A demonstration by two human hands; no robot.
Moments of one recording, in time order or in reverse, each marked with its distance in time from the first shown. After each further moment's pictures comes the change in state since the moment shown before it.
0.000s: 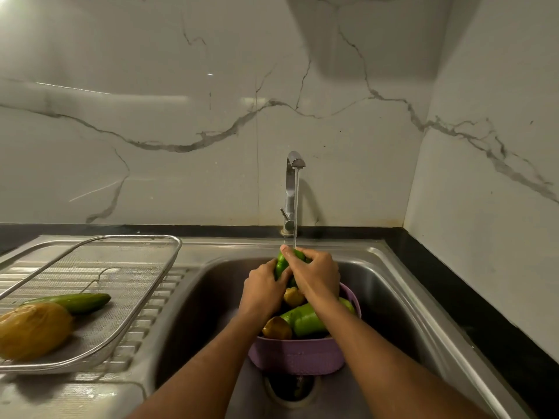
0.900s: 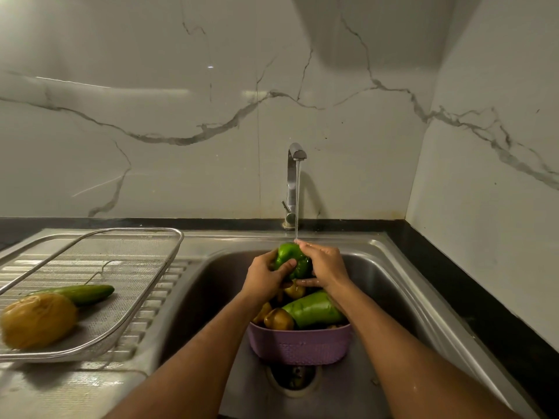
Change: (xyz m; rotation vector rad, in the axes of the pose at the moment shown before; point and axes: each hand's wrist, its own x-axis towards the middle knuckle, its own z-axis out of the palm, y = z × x) left_hand 0.004 0.001 -0.007 -0.351 -0.146 -0.061; right_hand 0.019 0.014 -0.017 0.500 -0.320 0.279
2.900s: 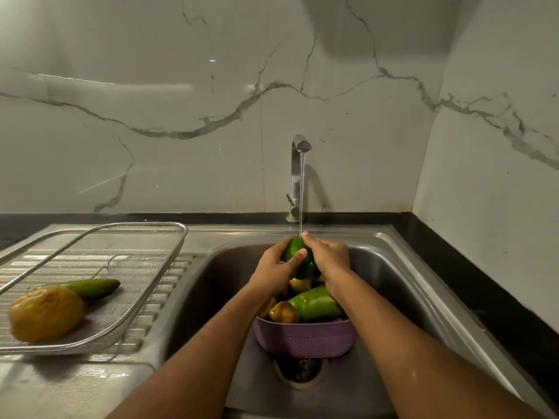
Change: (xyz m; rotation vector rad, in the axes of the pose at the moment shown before) left_hand -0.005 0.013 0.007 -0.004 -0.015 0.013; right_hand -0.004 -0.003 0.010 -0.014 0.178 0.076
